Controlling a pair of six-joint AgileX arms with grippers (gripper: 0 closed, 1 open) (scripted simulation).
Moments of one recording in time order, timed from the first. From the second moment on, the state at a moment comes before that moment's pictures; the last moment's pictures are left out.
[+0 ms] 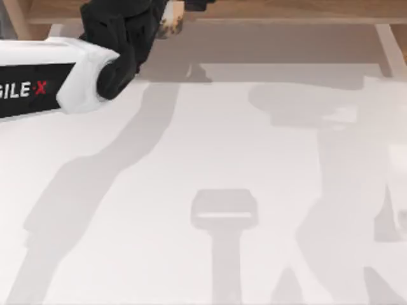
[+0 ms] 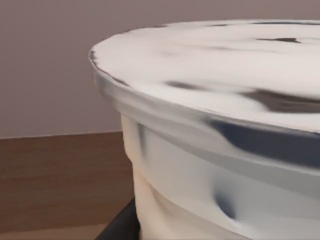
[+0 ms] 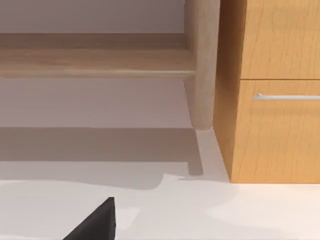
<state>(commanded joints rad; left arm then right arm) -0.49 1.89 1.25 0.58 -0.31 -0.01 0.00 0.00 0.00 0.00 0.00 0.00</state>
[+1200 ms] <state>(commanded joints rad) -0.41 2.04 1.44 0.62 -0.36 0.01 0.00 0.00 0.00 0.00 0.00 0.00</state>
